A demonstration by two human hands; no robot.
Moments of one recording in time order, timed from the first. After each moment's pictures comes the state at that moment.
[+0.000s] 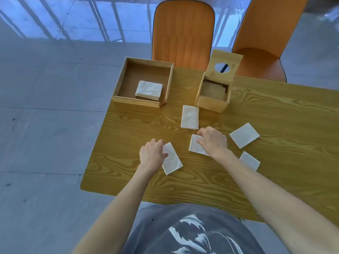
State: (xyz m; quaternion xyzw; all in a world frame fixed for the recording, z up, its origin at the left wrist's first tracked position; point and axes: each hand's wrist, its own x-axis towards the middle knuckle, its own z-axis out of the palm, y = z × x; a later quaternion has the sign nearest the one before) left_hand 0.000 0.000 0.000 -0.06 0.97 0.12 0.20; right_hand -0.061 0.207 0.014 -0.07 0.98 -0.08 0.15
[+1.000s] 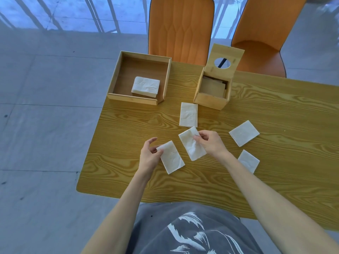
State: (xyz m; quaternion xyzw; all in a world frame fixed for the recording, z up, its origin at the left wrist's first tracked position) left_hand 0.016 -0.004 -0.017 -0.32 0.67 0.66 0.15; right_hand -0.055 0.218 0.002 0.09 0.85 -0.46 0.24
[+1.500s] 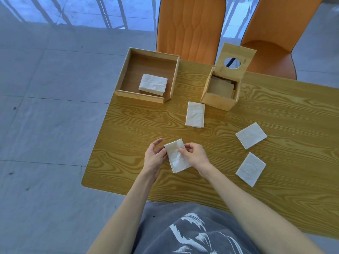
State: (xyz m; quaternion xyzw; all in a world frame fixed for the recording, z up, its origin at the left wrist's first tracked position) left_hand 0.019 0.001 -0.016 -0.38 0.50 0.77 0.14; right_hand -0.015 0.157 -0.033 0.17 0.80 -0.51 0.28
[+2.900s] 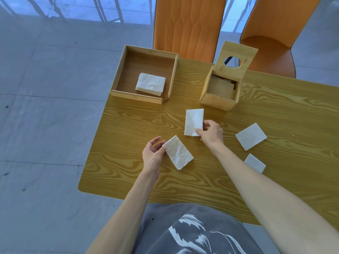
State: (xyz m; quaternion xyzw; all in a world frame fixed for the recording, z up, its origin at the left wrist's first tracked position) left_hand 0.004 0.002 -0.024 -0.41 0.51 0.75 0.08; right_hand -0.096 0.186 -0.012 0.21 0.88 -0.39 0.17
